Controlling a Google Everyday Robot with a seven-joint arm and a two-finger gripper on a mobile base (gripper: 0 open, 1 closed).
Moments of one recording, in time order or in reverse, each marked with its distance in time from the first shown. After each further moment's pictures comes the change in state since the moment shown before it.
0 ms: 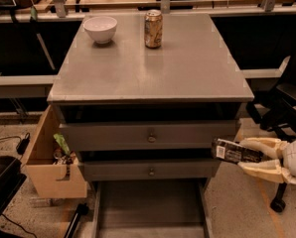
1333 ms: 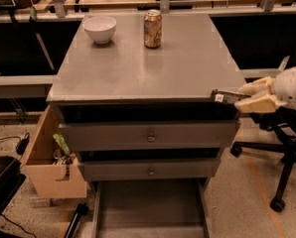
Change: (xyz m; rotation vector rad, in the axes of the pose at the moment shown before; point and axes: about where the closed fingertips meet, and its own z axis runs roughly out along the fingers) arm -0.051 -0.143 0.001 0.000 0.180 0.154
